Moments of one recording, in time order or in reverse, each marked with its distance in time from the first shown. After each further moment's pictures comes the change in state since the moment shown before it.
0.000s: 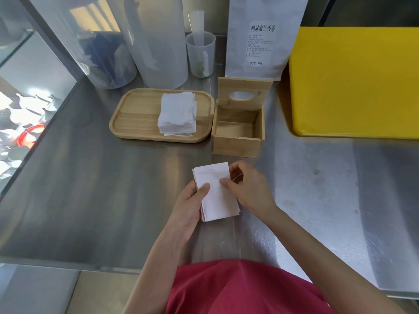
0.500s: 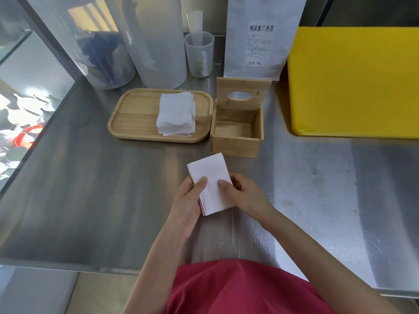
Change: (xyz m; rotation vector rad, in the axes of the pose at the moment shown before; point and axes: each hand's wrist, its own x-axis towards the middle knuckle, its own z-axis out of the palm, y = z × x) left_hand 0.003 0.007 0.006 -0.131 0.009 0.050; right_hand -0.011 0.006 0.001 0.312 -0.226 0.123
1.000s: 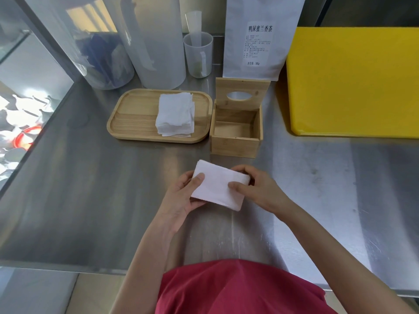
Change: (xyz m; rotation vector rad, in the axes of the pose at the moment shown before) left_hand 0.006 0.010 -0.017 0.132 -0.022 -0.019; right_hand 0.001 -0.003 -0.031 -0.089 -0.012 -0.121
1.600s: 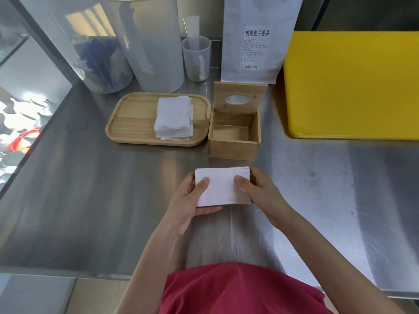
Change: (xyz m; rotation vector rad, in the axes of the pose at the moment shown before) left_hand -0.002 0.001 0.012 0.060 -0.042 0.011; right_hand -0.004 0.003 0.005 0.318 0.102 0.081
